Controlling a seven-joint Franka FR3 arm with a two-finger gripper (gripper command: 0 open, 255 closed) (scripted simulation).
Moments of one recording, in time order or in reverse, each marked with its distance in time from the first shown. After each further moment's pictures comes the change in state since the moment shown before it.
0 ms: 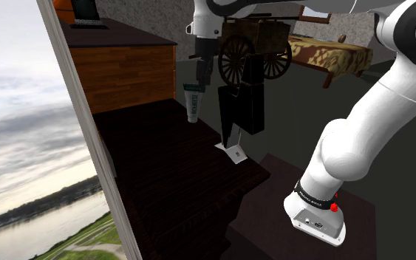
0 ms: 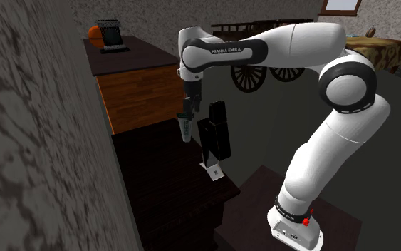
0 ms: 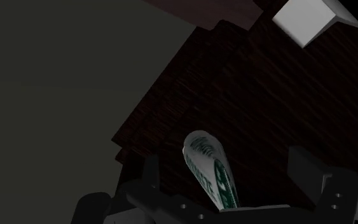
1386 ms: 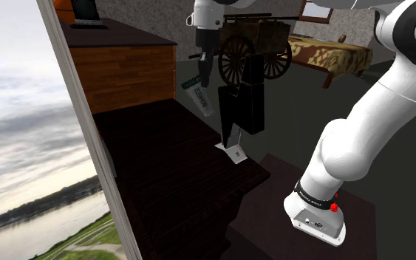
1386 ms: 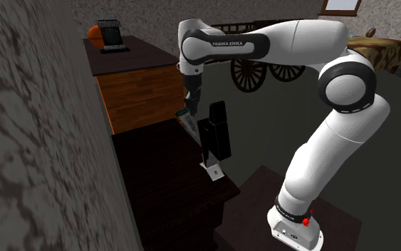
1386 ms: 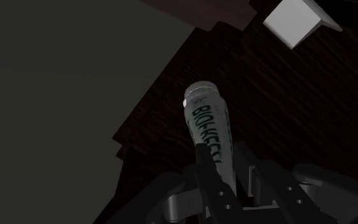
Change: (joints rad) arm 0.000 0.004 -0.001 0.065 -0.001 -0.061 0.003
